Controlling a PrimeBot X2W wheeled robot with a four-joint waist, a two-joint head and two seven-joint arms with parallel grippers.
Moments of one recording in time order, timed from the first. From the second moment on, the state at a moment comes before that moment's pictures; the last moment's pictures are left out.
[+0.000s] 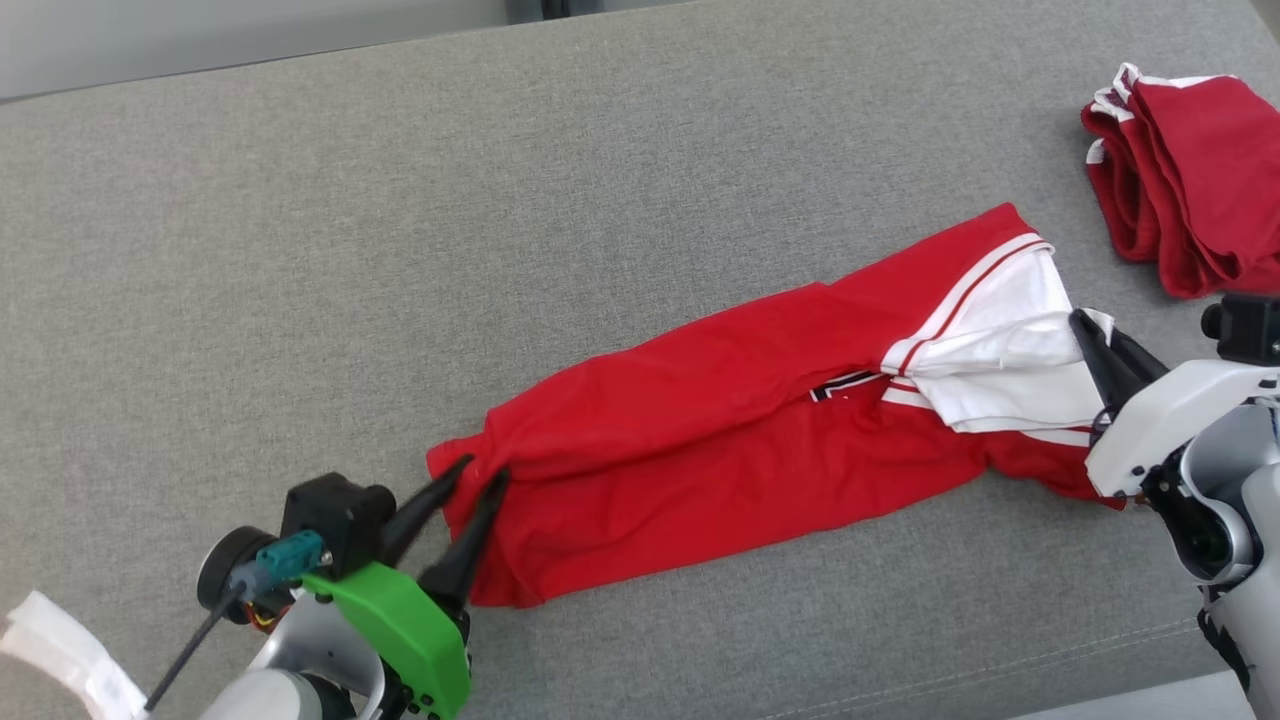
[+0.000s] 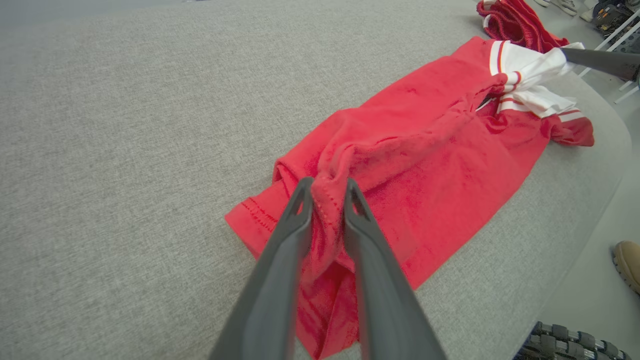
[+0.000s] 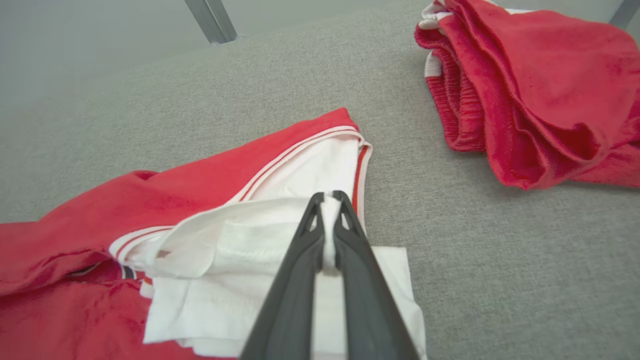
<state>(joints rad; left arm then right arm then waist) -0.18 0.49 -0.58 -0.12 -0.64 0.03 0.16 -0.37 -0.42 0.15 0.38 0.63 0.13 0.12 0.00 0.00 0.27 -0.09</state>
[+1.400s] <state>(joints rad) 0.05 0.09 -0.19 -0.06 -0.18 0.06 -0.26 -0.48 -0.25 -0.09 0.64 0.54 0.13 0.36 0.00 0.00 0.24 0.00</state>
